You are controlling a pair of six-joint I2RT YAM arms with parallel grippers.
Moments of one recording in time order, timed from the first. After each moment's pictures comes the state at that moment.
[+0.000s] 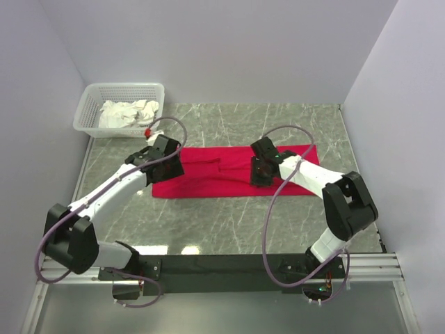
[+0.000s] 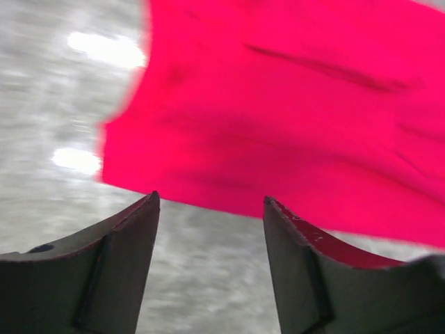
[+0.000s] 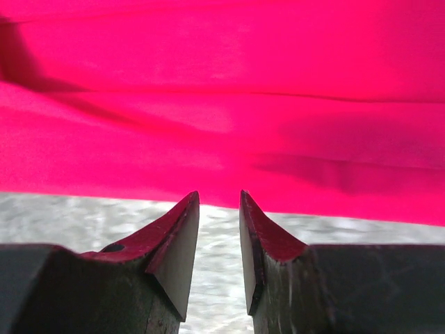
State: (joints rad) left arm -0.46 1.34 1.02 -0.65 -0.34 -0.72; right arm 0.50 1.62 1.02 -0.52 0.05 0.57
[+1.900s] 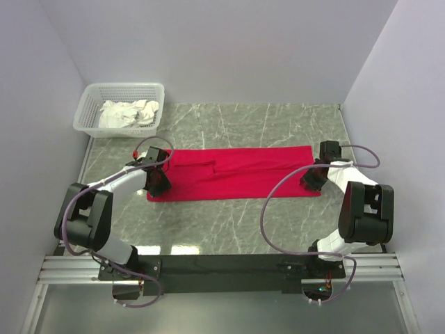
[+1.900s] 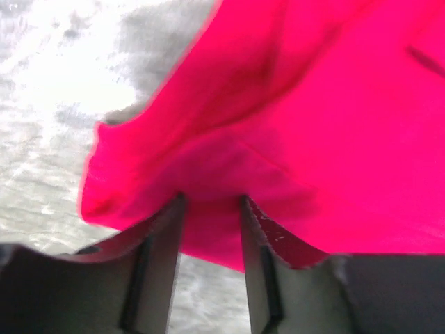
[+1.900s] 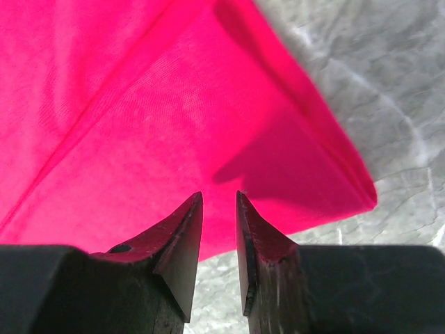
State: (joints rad) left arm -0.30 1.50 0.82 -0.47 -0.21 -0.84; right arm -0.13 1.52 0.84 -0.47 -0.05 0.63
